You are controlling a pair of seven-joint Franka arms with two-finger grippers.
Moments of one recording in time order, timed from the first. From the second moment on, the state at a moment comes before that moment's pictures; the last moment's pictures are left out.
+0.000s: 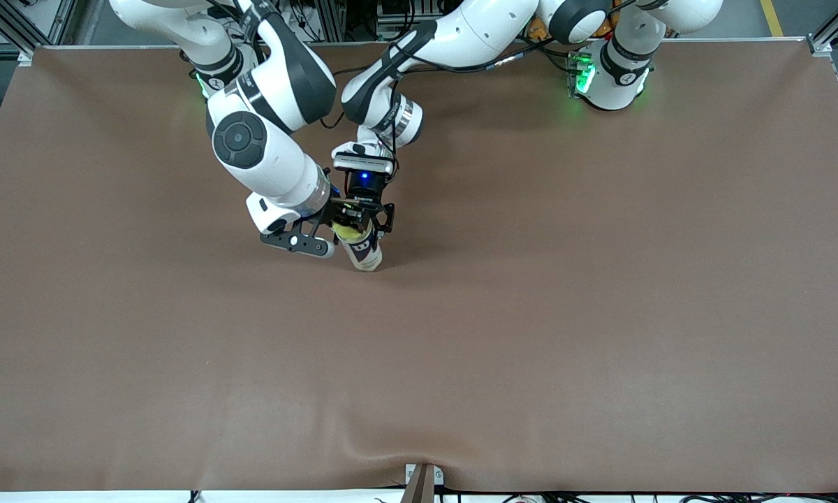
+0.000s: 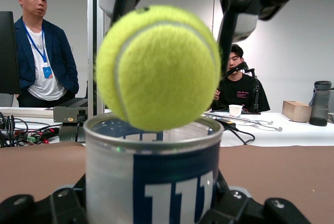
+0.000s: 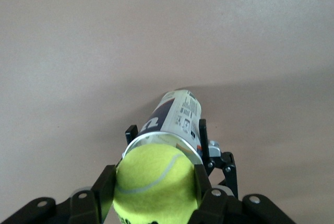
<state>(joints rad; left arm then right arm) -1.08 0.97 -0.13 -1.43 2.07 1.86 -2.51 0.52 0.29 0.04 -1.75 0.22 2.05 0.73</state>
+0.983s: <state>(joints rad) -1.08 0.97 -0.13 -1.43 2.07 1.86 -2.51 0.52 0.30 0.04 -1.75 0.21 2.06 0.73</state>
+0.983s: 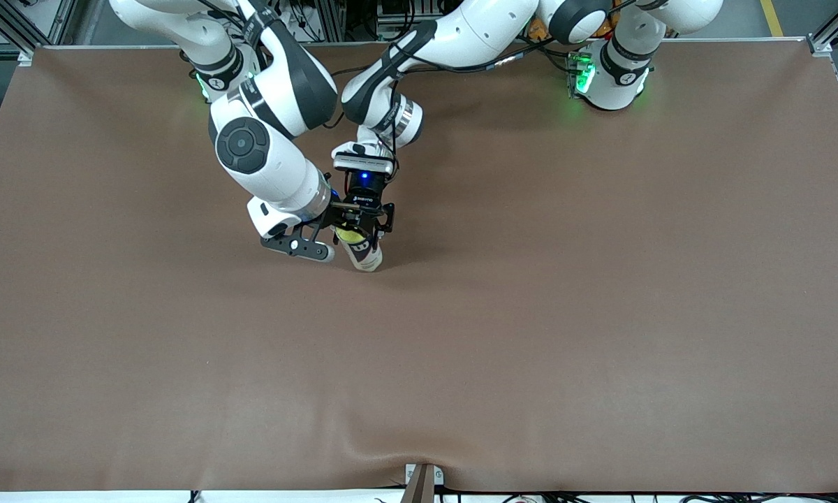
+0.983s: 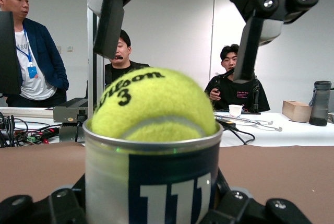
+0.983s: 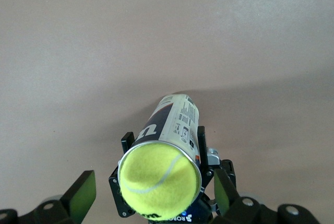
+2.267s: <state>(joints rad) -1.08 0.97 -0.13 -1.43 2.07 1.86 -2.51 0.53 0.32 0.02 -1.76 0.10 2.05 0.72</state>
